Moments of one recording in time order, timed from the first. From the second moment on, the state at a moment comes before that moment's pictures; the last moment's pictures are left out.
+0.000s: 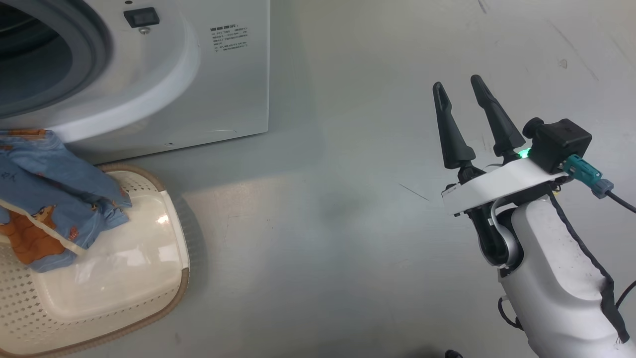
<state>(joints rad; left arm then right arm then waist) -0.75 0.60 -0.31 0.51 -0.83 -0.12 -0.22 -0.47 -0.13 0.34 0.25 0.47 0.12 -0.25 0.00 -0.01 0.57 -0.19</state>
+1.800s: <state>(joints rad) -0.22 0.47 -0.09 0.04 -0.63 -0.01 -0.25 -0.45 -0.17 0.28 0.20 0.46 0.12 -0.25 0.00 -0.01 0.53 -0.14</state>
